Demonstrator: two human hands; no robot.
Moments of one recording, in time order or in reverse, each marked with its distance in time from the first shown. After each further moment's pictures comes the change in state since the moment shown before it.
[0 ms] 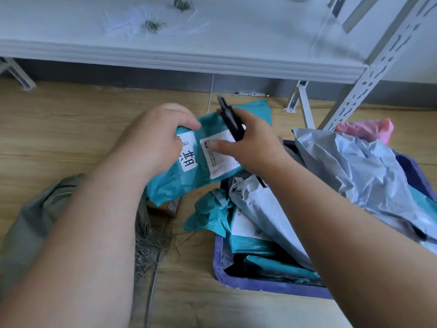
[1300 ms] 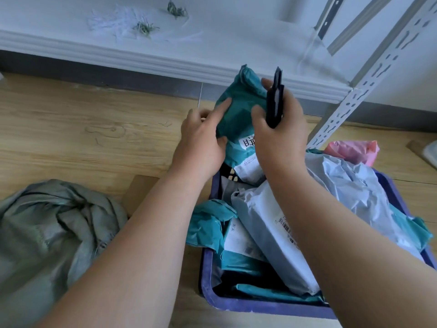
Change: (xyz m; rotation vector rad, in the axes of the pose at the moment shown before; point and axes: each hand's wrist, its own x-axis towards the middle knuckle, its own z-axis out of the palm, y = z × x) left_hand 0.040 0.025 0.077 -0.296 0.105 -0.078; right_hand 0.013 -0.006 -0.016 0.115 0.528 -0.056
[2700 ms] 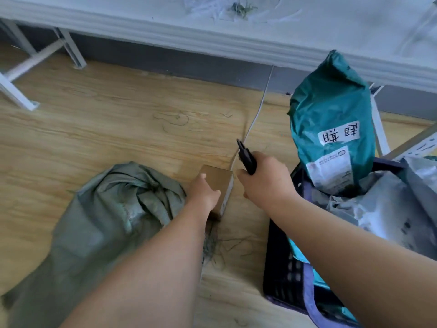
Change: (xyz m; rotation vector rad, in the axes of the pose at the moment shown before) left_hand -0.049 -0.248 -0.003 0.019 -0.202 -0.856; right_hand -0.081 0.012 0.158 -0.420 -0.645 0.157
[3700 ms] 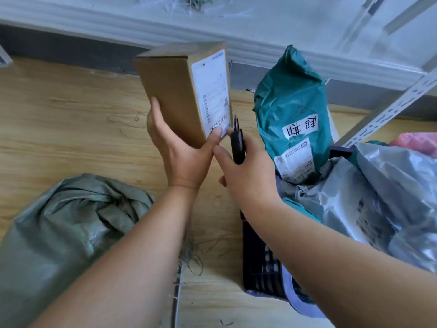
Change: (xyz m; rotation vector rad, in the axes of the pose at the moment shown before) left_hand -0.046 0.086 -0.034 -0.644 0.631 0.798; right_hand -0.022 -0.017 -0.014 0.401 0.306 -0.006
